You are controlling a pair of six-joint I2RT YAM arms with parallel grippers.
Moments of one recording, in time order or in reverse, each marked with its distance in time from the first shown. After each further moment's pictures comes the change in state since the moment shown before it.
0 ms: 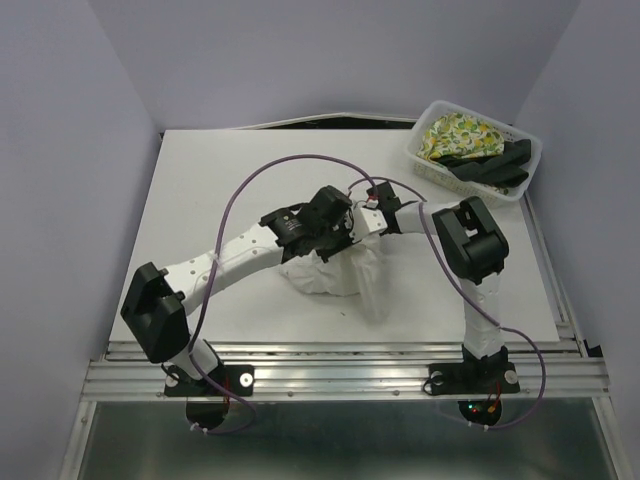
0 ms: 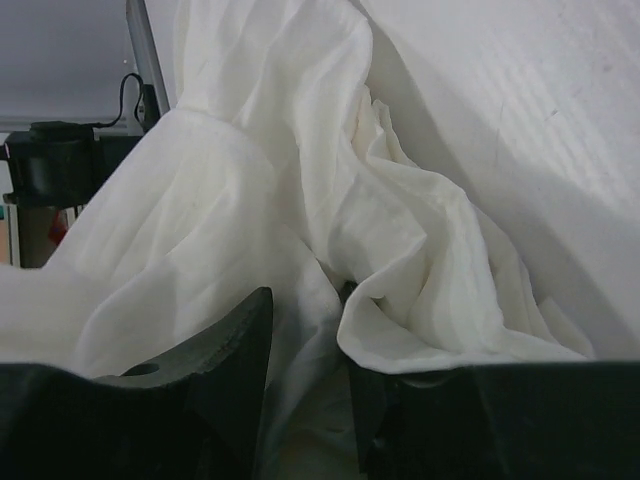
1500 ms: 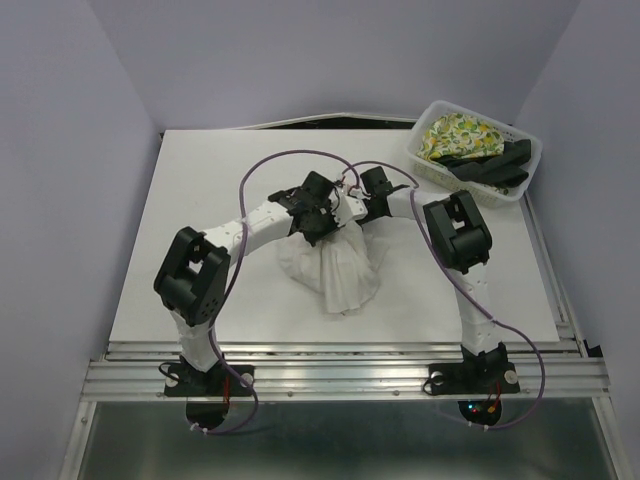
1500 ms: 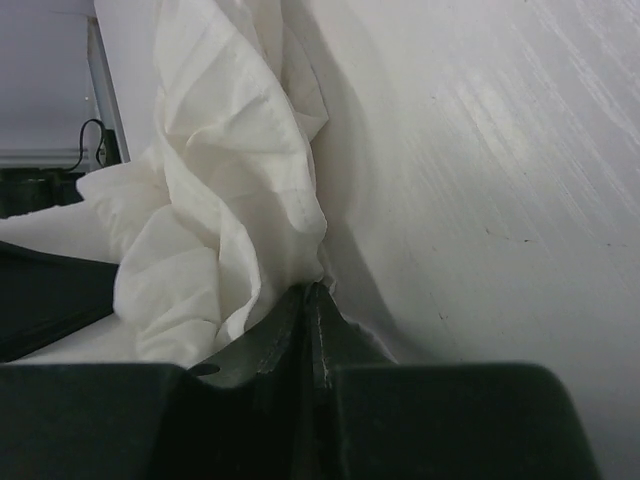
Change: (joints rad) left arm 0.254 0.250 0.026 0.078 0.131 0.138; right arm -0.015 0.162 0.283 -0.139 0.052 -0.073
